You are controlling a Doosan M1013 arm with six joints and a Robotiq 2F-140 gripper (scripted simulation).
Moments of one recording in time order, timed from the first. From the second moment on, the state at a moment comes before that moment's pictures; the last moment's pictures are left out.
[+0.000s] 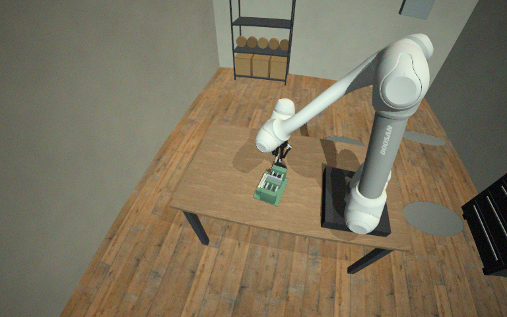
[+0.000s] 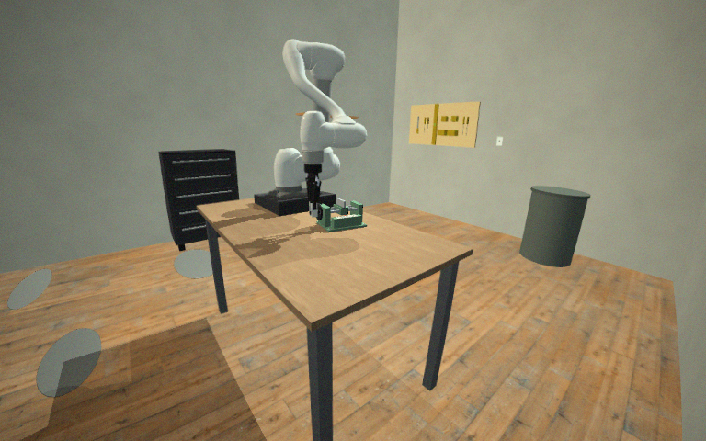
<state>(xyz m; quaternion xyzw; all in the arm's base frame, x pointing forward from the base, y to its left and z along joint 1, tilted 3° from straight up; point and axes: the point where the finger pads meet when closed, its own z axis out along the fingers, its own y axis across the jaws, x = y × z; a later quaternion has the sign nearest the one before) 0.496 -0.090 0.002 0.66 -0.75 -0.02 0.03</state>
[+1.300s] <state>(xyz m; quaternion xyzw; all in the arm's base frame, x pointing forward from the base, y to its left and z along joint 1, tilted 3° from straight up) 0.447 -0.085 -0.017 0.66 -0.75 -0.02 0.03</state>
